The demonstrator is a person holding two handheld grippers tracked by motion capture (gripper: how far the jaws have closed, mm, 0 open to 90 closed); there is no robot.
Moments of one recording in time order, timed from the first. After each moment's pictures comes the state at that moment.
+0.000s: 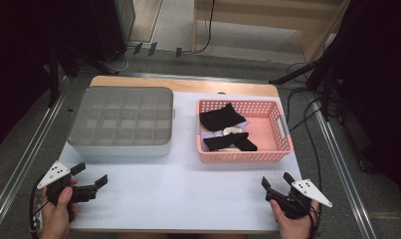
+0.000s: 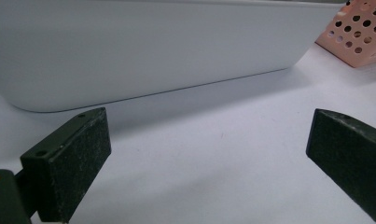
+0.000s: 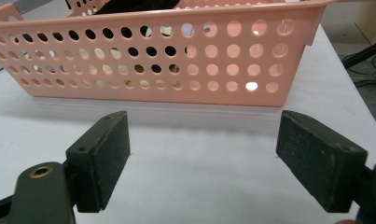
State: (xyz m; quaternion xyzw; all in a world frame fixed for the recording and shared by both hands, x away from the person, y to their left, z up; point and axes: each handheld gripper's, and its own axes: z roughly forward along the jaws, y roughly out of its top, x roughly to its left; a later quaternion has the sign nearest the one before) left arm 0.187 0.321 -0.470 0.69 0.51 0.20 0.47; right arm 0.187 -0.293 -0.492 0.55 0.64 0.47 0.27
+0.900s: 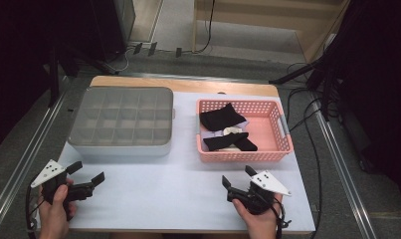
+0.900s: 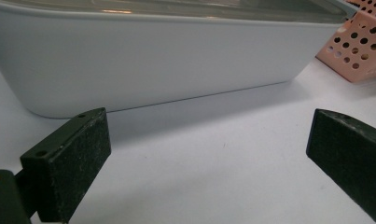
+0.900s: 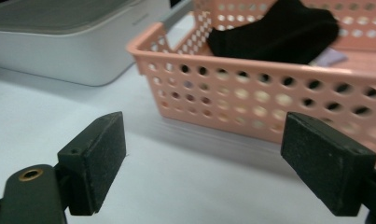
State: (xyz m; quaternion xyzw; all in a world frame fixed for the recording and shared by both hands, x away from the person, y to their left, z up) left arm 0.185 0.328 -0.461 0.67 0.52 0.20 0.48; right arm 0.191 -0.188 -0.457 0.47 0.69 0.50 0.22
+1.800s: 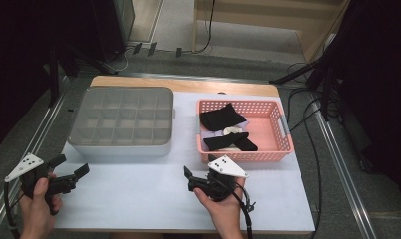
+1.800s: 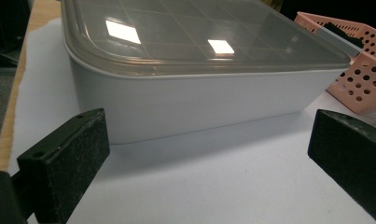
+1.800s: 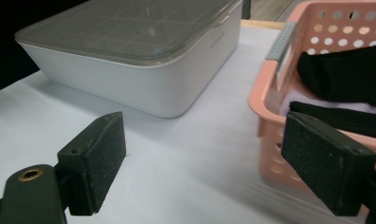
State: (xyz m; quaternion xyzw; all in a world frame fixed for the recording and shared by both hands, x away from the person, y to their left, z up) left arm 0.190 0.359 -0.433 0.65 0.53 0.22 0.49; right arm 0.214 -0.095 -0.435 0.44 0.71 0.52 0.18
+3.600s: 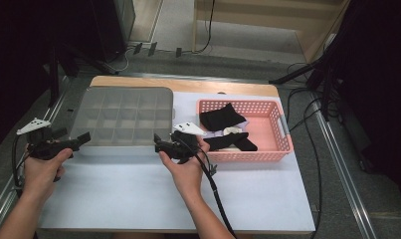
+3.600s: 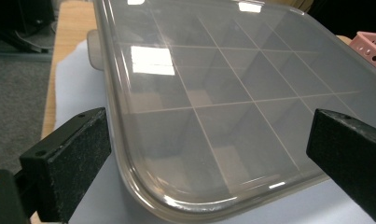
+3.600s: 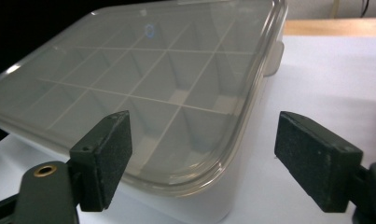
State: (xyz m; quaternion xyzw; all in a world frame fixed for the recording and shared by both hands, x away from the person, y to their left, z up) left arm 0.275 0.369 -0.409 0.65 0.57 0.21 0.45; right arm 0.304 -0.002 -0.428 0.49 0.69 0.51 0.14
